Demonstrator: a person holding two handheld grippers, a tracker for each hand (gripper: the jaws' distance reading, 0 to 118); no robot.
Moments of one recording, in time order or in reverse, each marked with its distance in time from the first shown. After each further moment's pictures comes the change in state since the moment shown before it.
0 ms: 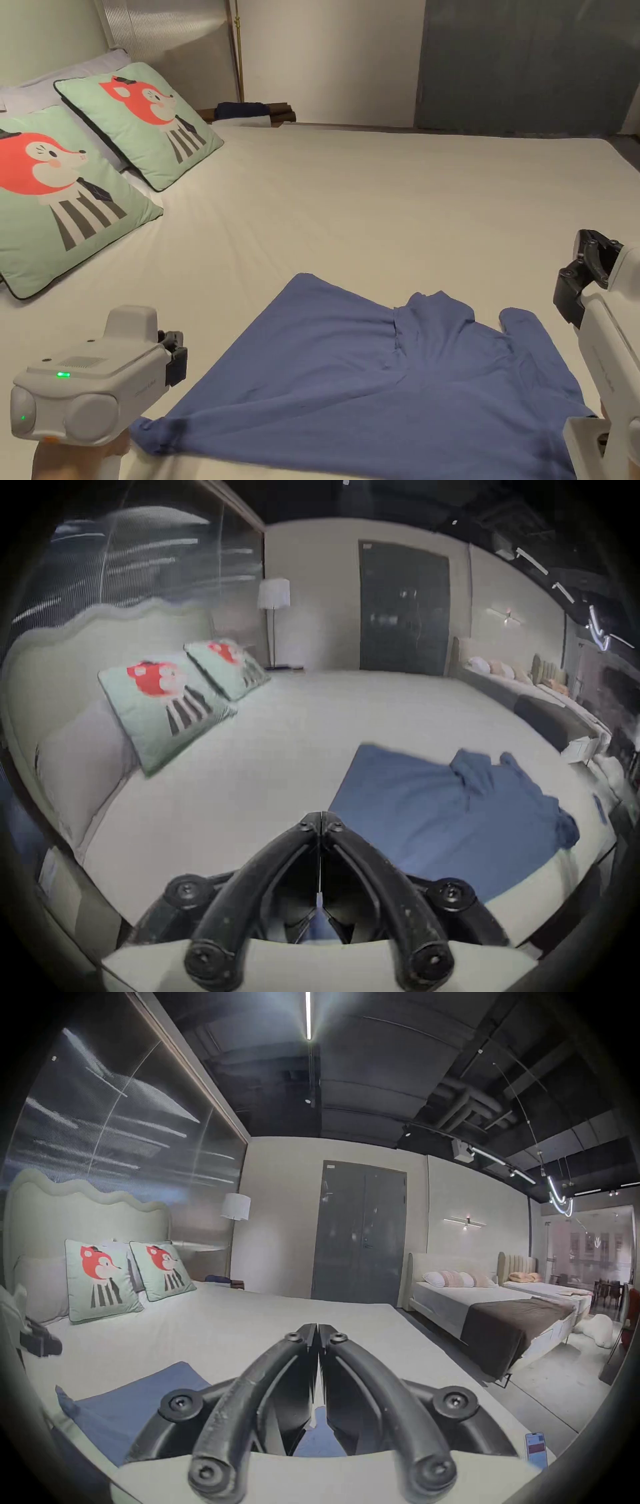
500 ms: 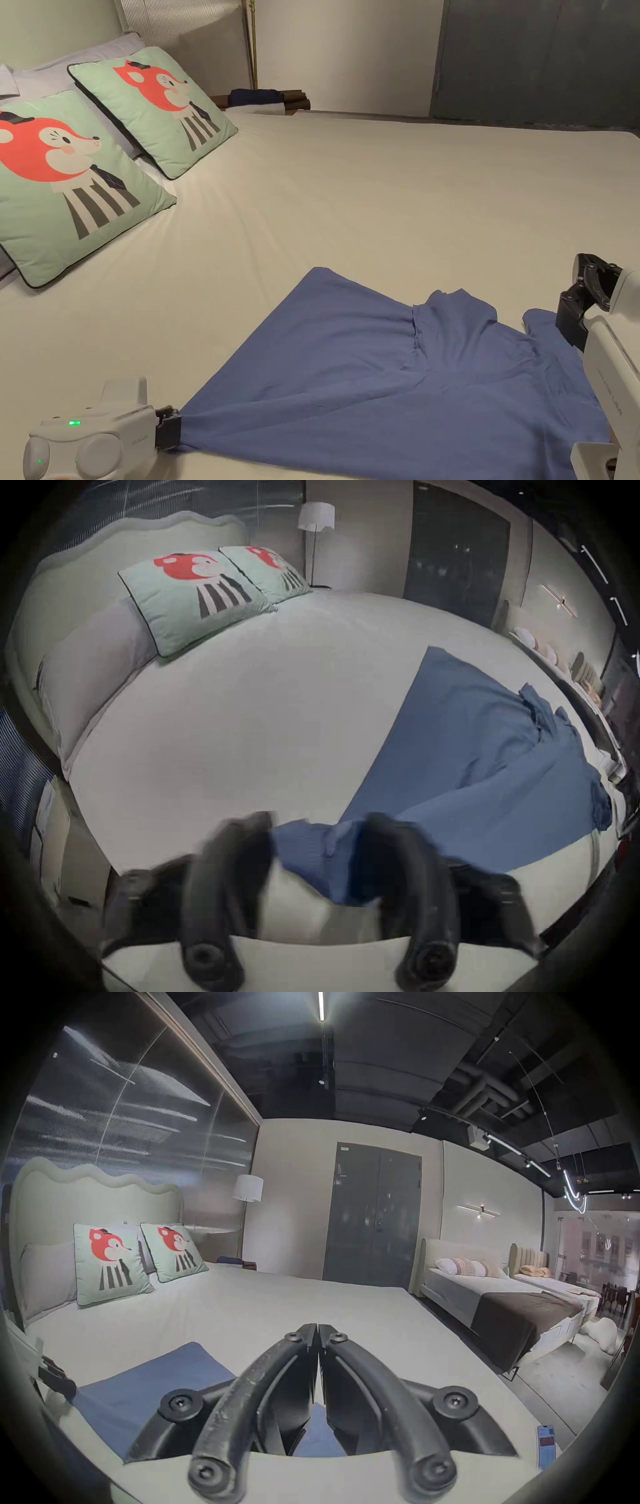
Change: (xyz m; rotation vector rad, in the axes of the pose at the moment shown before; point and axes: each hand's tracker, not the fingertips) left arm -0.034 -0.068 -0.055 -0.277 0.085 0.137; right arm -0.021 -0.018 -0.018 -0.081 0.053 0.019
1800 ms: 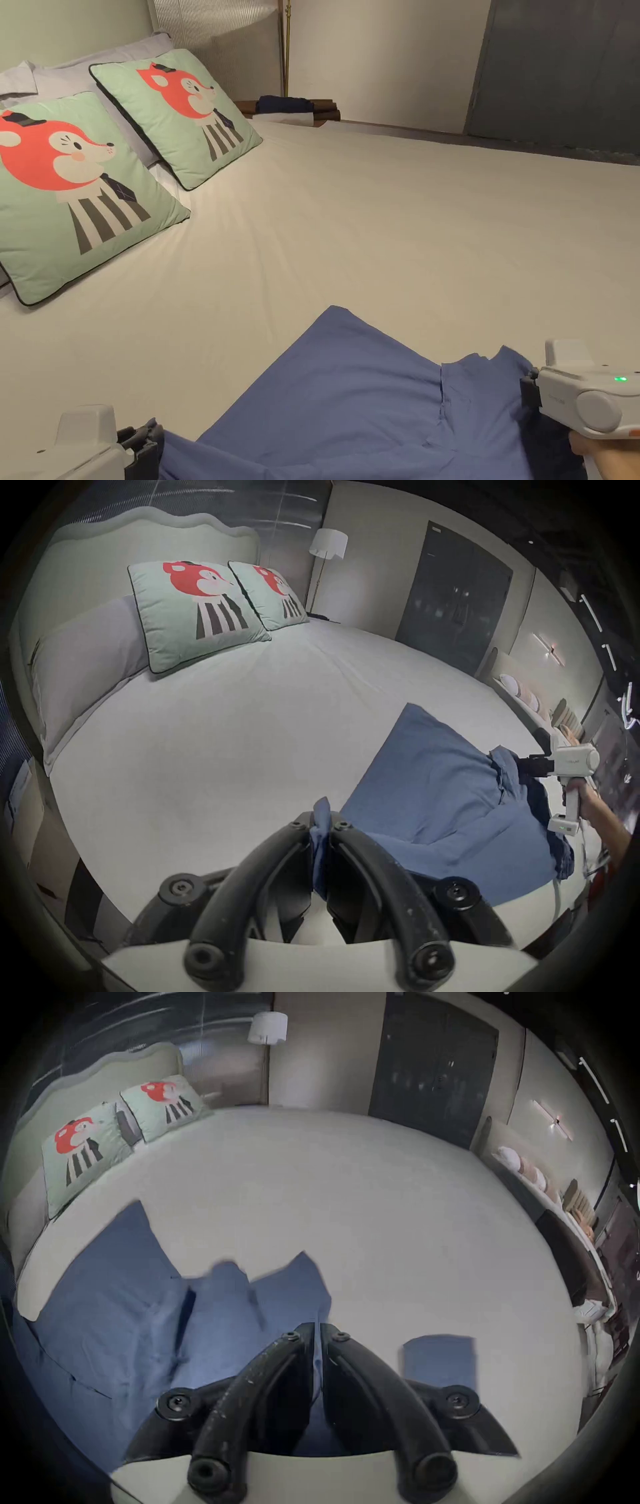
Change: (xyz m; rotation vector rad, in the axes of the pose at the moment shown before) left arm -0.010 0.041 0.016 0.155 -0.135 0.136; right arm -0.003 -0.113 -0.254 -0.626 0.205 0.066
